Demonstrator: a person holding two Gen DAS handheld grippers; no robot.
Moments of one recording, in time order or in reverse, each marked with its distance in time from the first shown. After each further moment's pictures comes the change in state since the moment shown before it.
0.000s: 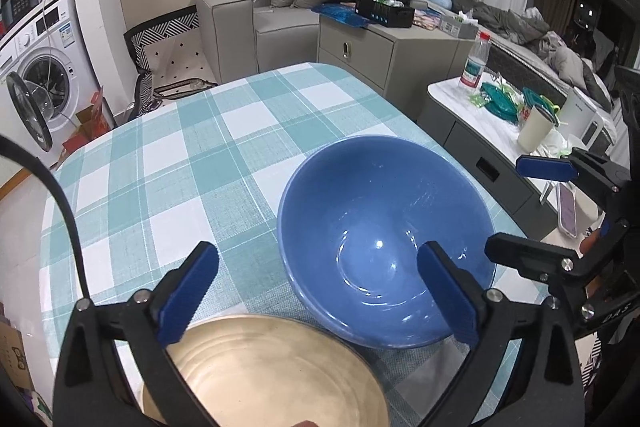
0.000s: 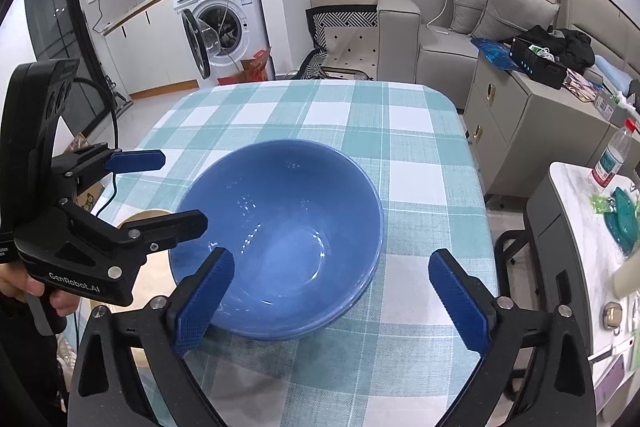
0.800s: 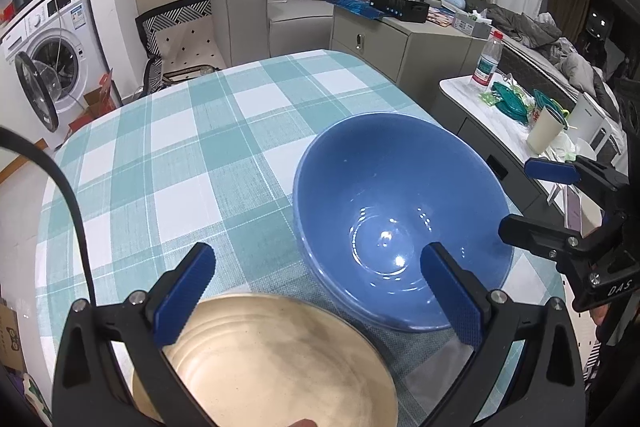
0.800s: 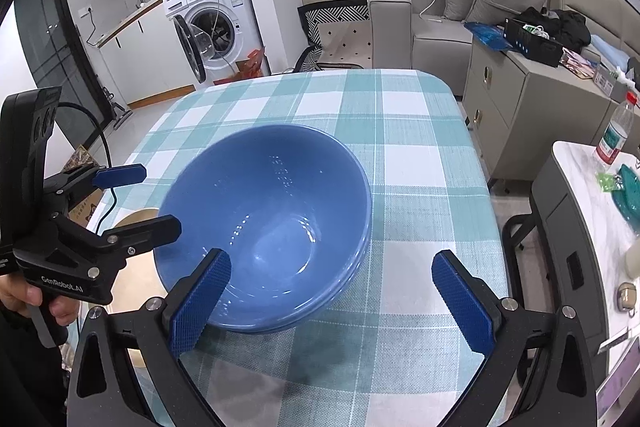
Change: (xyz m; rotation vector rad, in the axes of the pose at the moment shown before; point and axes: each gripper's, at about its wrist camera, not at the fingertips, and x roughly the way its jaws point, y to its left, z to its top) left arm 0.010 0.009 -0.017 -0.054 0.030 0.026; right arm 0.018 -0.017 -0.013 0.058 0.025 0.013
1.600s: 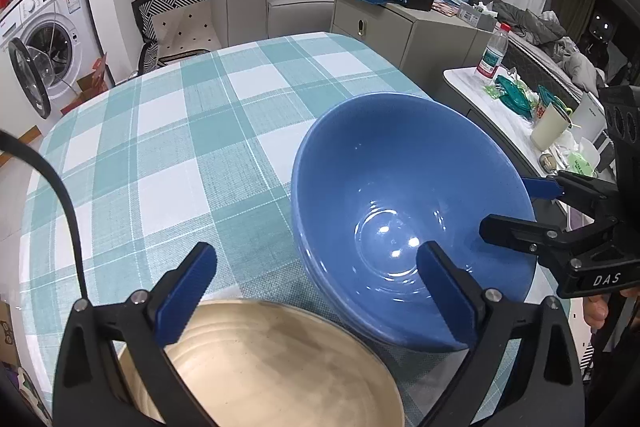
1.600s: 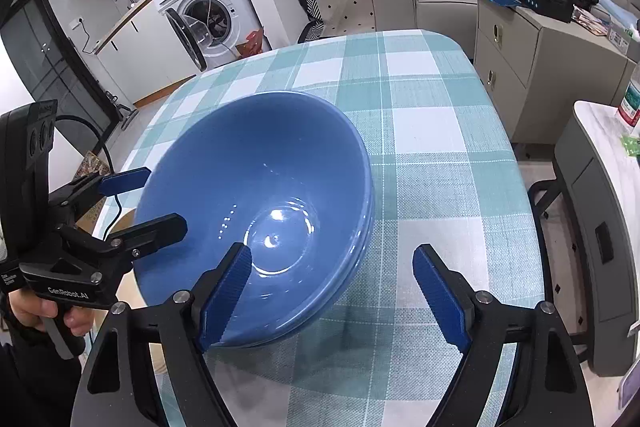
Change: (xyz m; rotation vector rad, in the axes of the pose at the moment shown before) left arm 0.026 0.003 -0.002 -0.018 0.047 -0.028; right arm 0.037 -0.016 -0.004 0.084 0.097 0.080
